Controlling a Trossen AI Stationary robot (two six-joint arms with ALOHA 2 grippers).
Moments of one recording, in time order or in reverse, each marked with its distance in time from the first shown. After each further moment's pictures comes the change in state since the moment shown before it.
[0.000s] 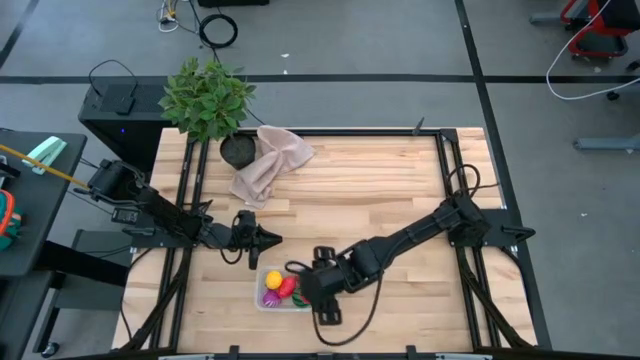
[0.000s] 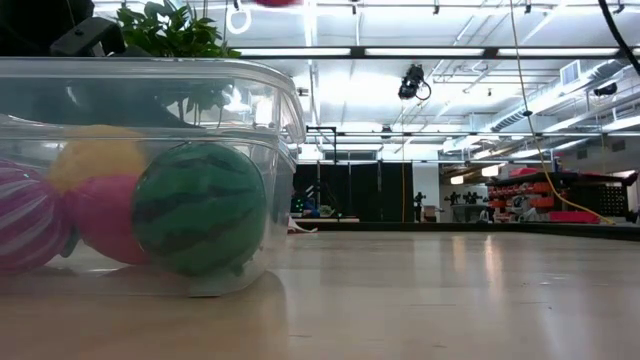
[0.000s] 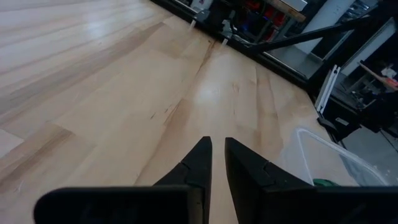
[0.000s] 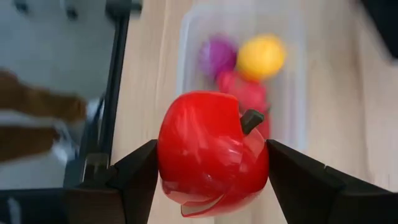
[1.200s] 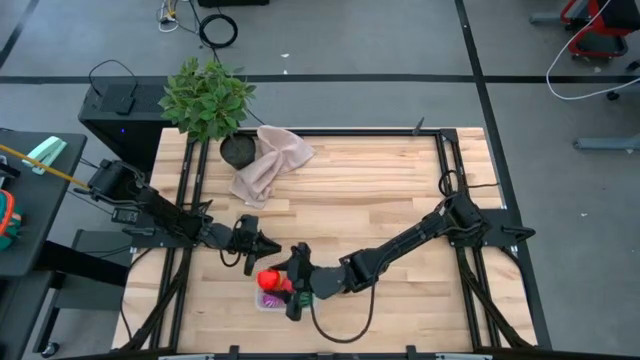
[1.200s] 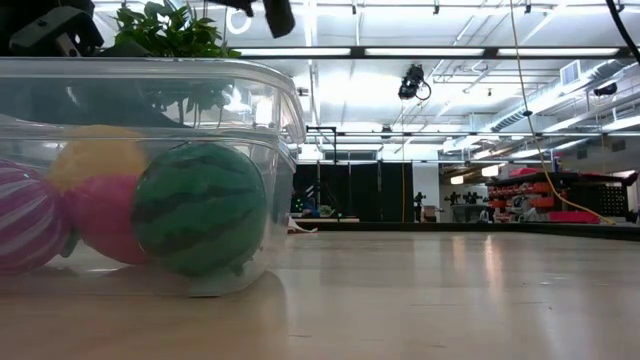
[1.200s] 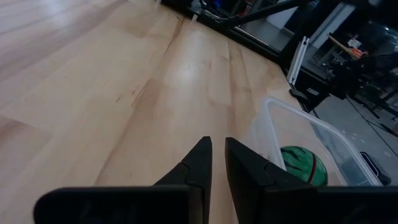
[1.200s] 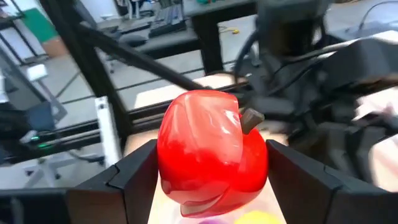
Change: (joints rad) left arm 0.001 0.000 -0.001 -0.004 0.149 0.044; right arm 0.005 0.001 -0.433 1.151 0.388 -0.019
